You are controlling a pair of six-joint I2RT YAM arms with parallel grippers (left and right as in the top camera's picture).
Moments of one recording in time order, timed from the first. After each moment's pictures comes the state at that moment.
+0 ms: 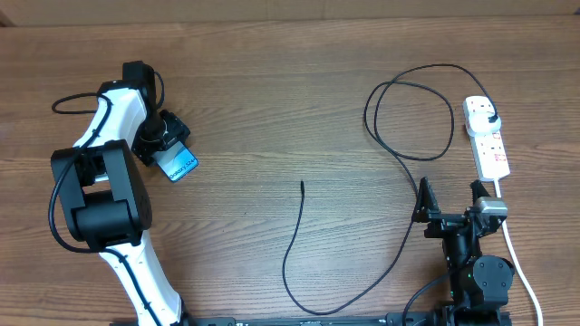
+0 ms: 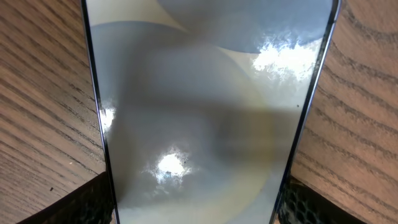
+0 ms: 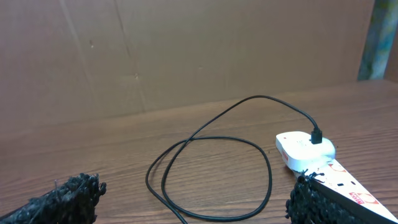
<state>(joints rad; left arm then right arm) 0.15 2.17 1.58 -0.95 -0.02 -0.62 -0.02 0.01 0.02 -0.03 -0.02 0.15</state>
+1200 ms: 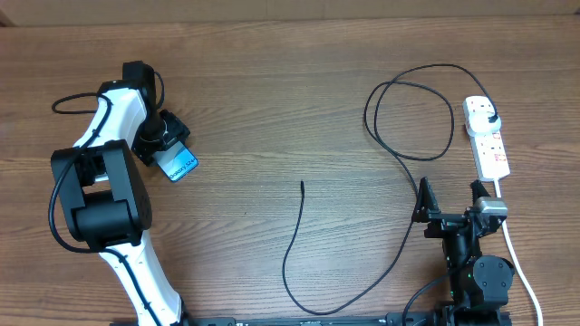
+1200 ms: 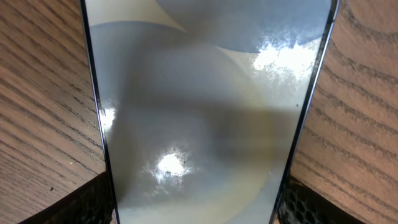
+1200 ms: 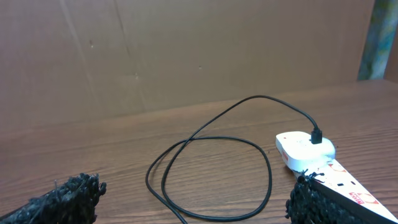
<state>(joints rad) 0.15 2.17 1.58 -0.95 -0.02 -0.62 -0.02 0.01 0.02 -0.03 -0.02 0.15</state>
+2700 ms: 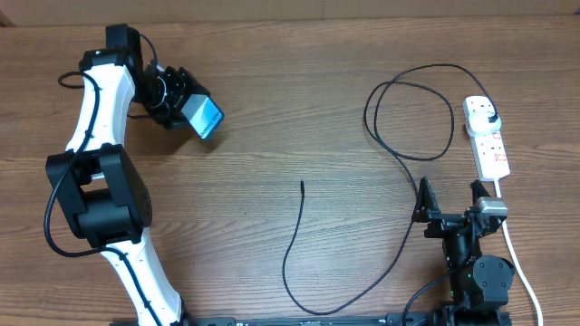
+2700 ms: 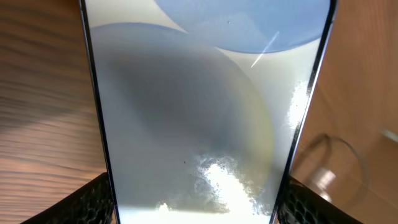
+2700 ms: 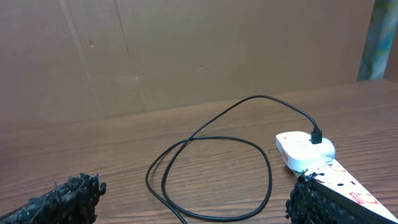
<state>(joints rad) 0.15 2.18 1.87 -1.07 0.57 -0.62 -0.02 0.01 0.02 -0.04 -0.02 0.15</state>
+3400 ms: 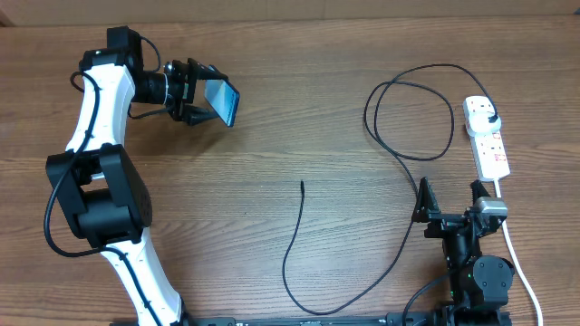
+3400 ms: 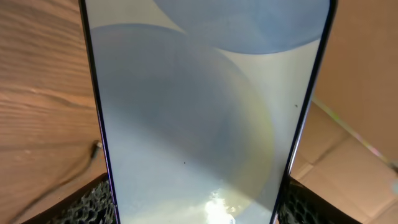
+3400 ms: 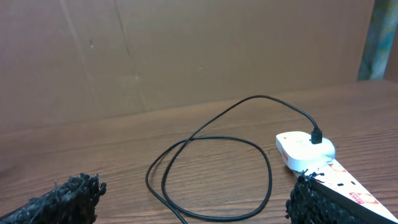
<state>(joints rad) 0.15 2.18 1.87 -1.12 1.03 -0.80 -0.02 0.01 0.02 -0.03 -0.02 0.15</state>
